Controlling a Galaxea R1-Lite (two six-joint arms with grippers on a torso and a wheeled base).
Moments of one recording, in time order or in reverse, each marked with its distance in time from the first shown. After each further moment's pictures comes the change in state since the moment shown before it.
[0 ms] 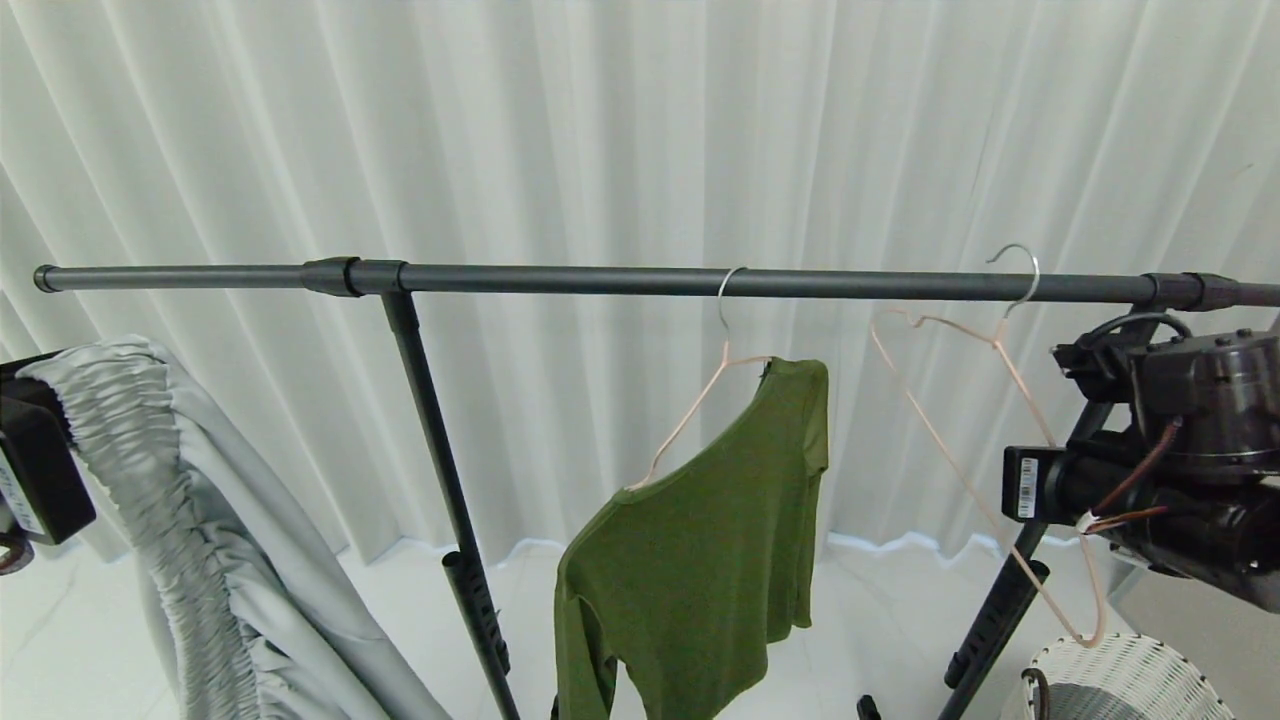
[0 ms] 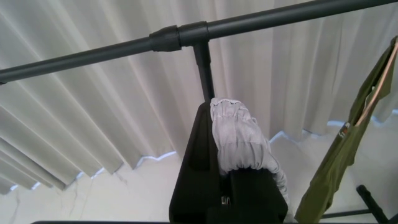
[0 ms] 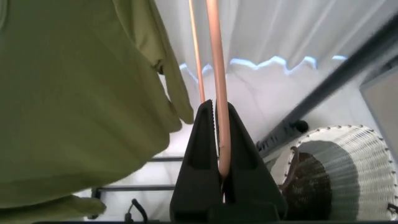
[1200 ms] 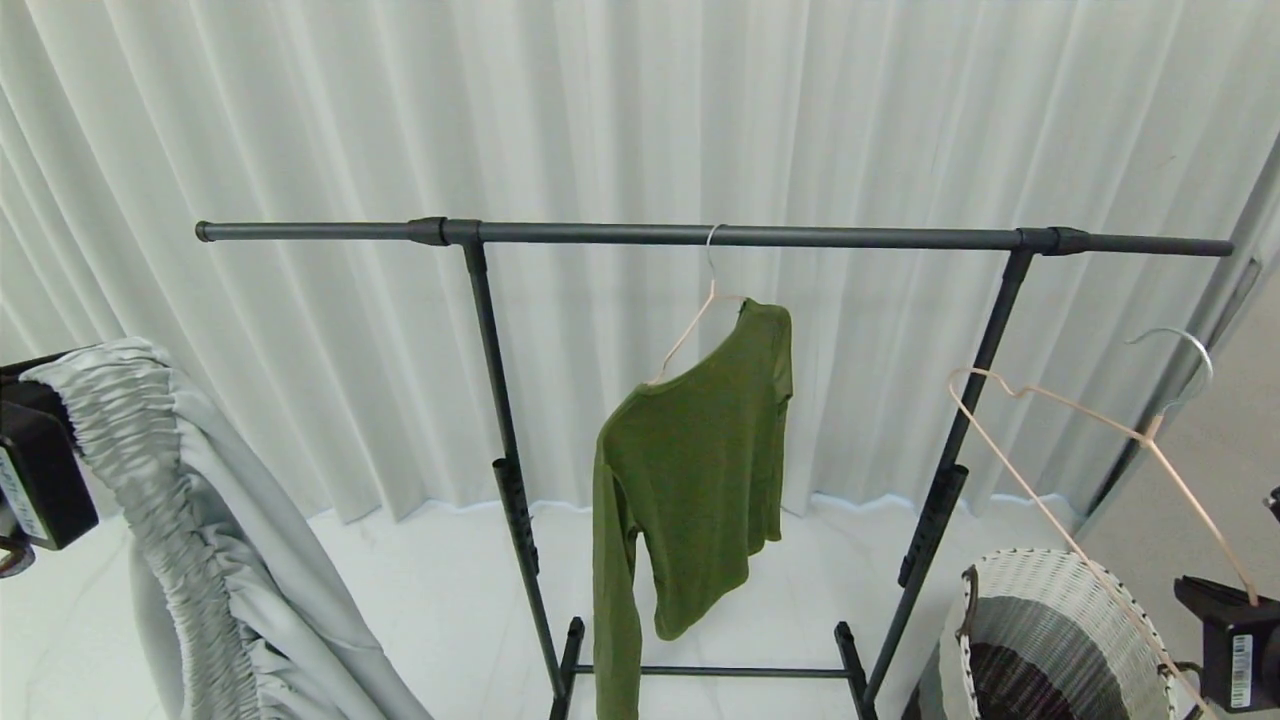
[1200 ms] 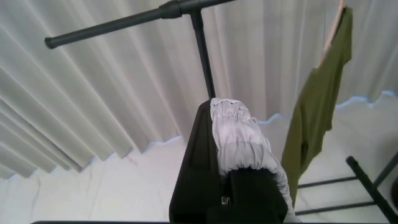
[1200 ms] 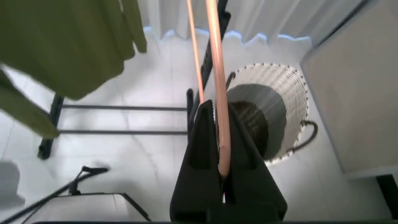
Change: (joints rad) left arm 0.000 0.004 0.004 0.000 0.001 0.030; right arm 0.001 -0.453 0.340 0.126 -0.042 -0.127
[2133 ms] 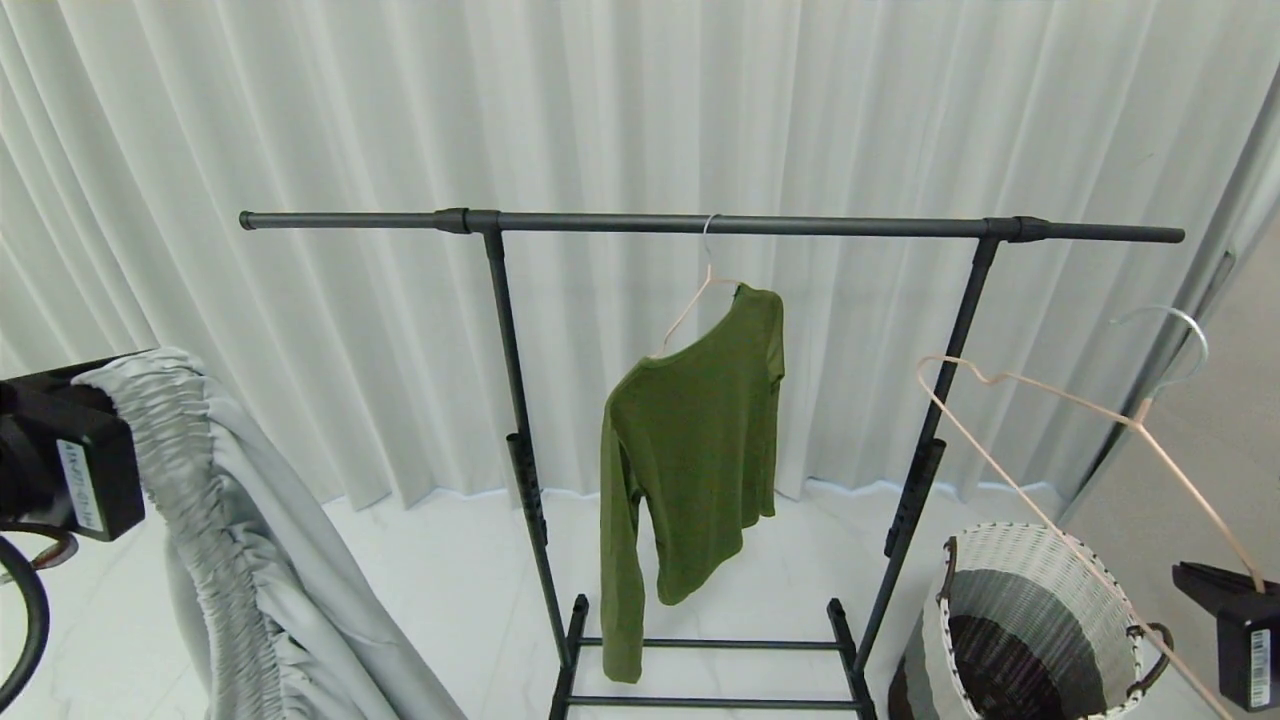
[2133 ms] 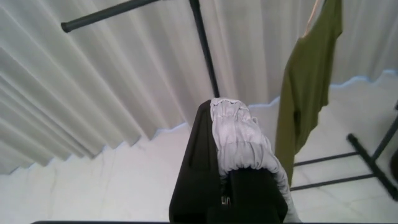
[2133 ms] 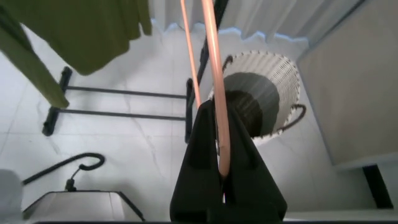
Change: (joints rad) left arm -0.007 0.061 -0.012 0.004 0.062 0.053; right arm 0.065 -0.029 -0.095 0.108 0.031 -0.044
